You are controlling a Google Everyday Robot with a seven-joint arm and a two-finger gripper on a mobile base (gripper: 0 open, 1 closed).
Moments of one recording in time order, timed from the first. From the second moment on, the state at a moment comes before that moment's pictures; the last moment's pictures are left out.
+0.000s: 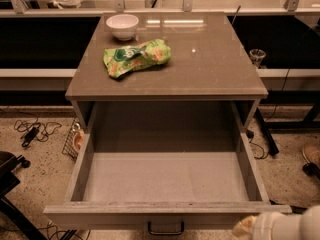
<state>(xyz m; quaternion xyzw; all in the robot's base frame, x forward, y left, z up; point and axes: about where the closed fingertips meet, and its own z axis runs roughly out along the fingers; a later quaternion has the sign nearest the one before) 0.276 -0.195 0.642 -0.53 0.82 0.05 0.19</state>
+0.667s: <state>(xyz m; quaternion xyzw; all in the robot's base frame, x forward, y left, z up) 0.372 -0.178 0.656 -0.56 0.79 0.02 0.24</state>
